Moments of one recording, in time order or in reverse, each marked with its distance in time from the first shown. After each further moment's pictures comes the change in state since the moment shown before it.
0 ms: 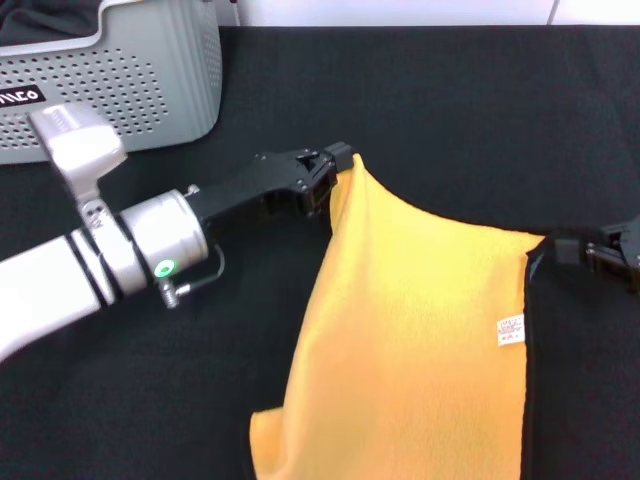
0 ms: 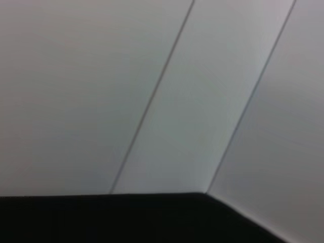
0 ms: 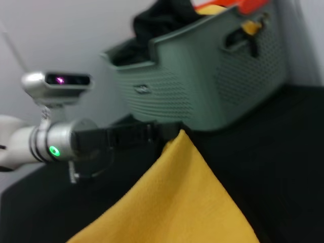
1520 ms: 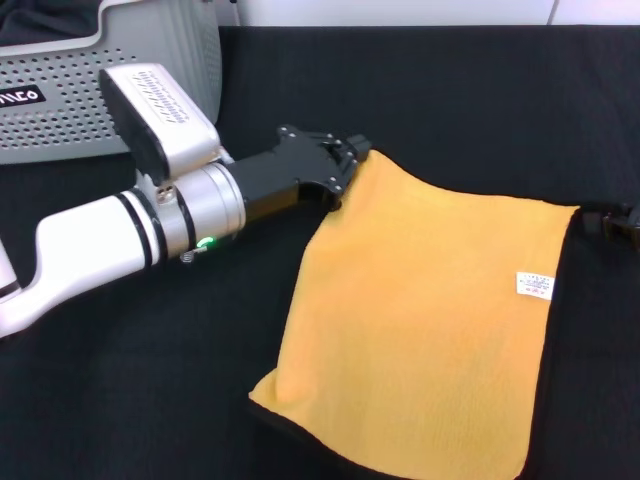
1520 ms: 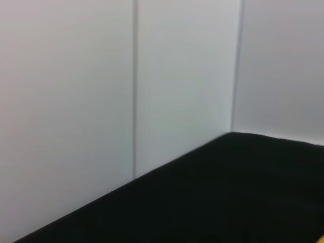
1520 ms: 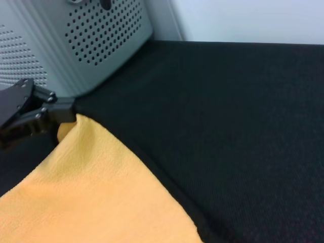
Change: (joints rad) left arm -0.076 -0.019 0.091 0.077 0.003 -0.275 0.305; right arm 0.071 -0.009 0.000 0.019 -0.149 0.298 0.180
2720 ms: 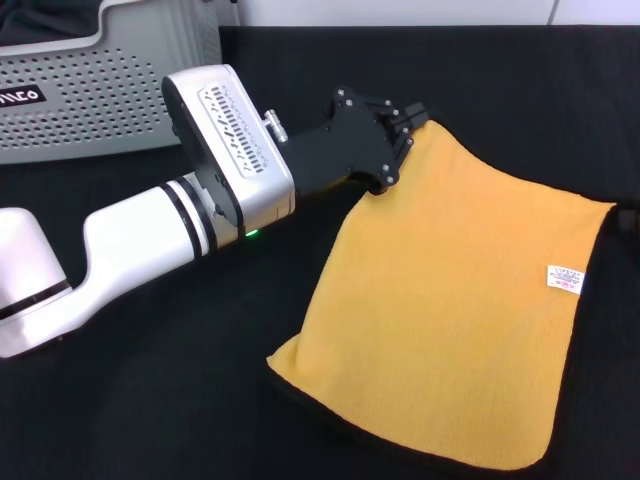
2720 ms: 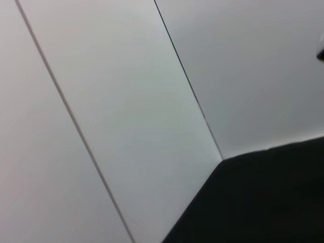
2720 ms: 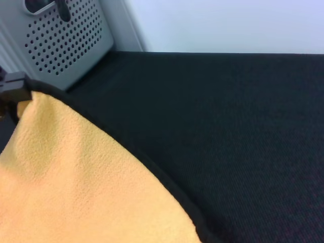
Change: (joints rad) left arm 0.041 0.000 0.424 0.168 -0.494 -0.085 0.512; right arm -0.097 0.021 0.018 -0.125 0.001 0.033 0.034
